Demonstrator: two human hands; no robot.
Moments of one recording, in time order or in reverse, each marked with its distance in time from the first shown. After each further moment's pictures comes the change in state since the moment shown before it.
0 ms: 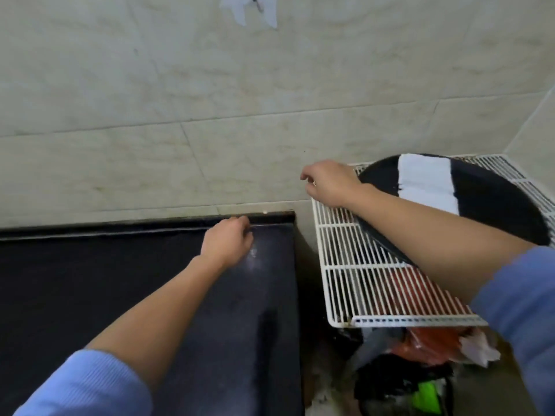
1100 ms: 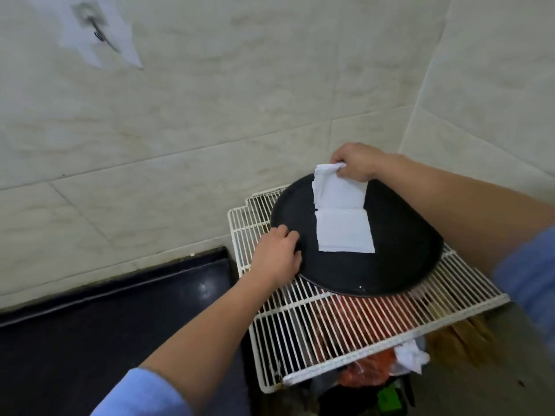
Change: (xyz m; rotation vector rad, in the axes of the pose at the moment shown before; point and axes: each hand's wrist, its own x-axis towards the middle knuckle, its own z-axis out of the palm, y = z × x) left_hand 0.079 0.222 0.048 -0.080 -0.081 0.487; right_hand -0.044 0.227 -0.082 0.041 -0.166 0.390
